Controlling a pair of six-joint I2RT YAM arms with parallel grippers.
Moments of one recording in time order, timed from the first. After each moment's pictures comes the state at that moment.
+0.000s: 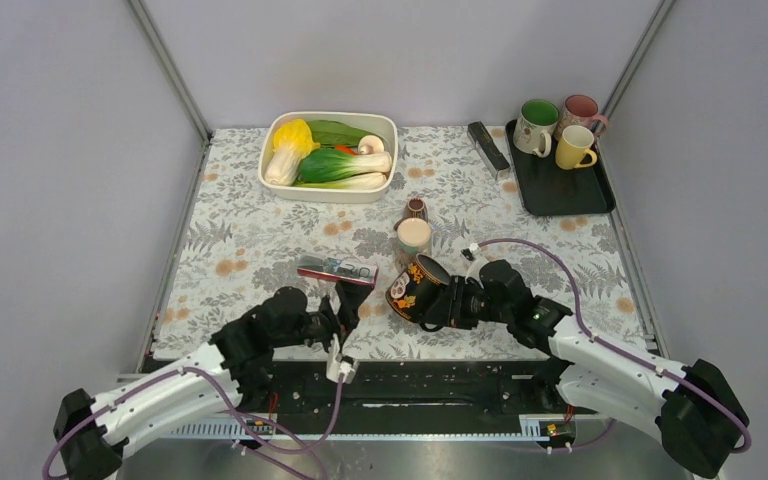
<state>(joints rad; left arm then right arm) -0.90 0.55 0.37 -0.28 0.32 1.43 0.75 0.91 0.40 -0.09 -0.33 0.90</state>
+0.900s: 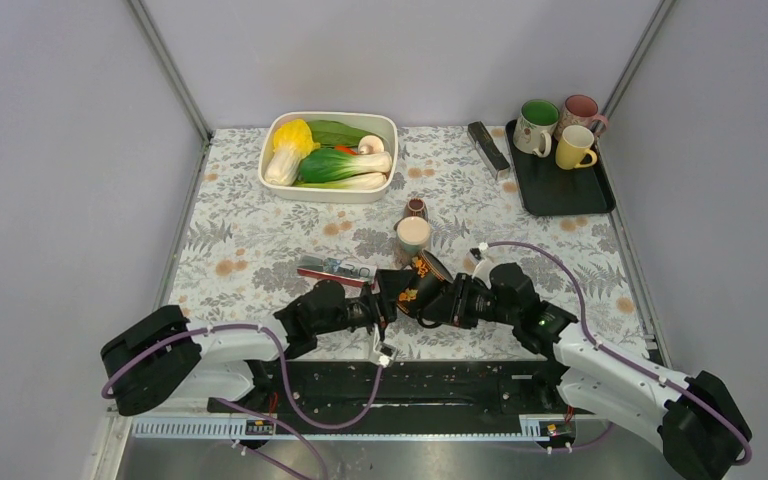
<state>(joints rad) -0.99 1.20 0.29 0.69 0.29 1.62 0.70 0.86 0.34 0.03 -0.39 1.03</state>
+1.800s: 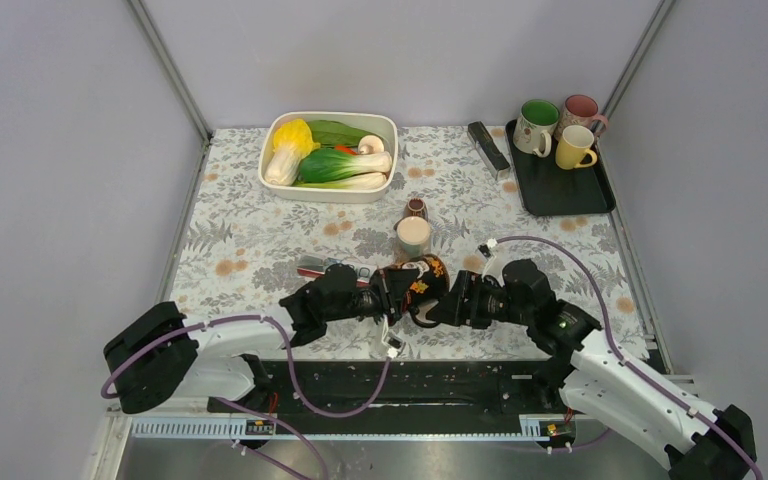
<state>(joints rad) -0.98 1.23 0.46 0.53 0.33 1.75 0.69 0.69 0.43 -0.24 -0.40 0.92</state>
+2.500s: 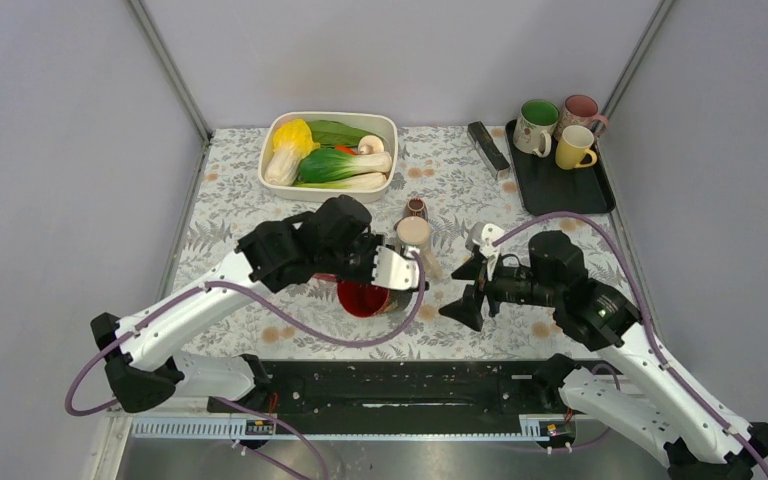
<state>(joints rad) -0.99 1.22 1.35 -0.91 0.09 0.91 0.69 0.70 0.86 -0.55 -0.49 -0.04</state>
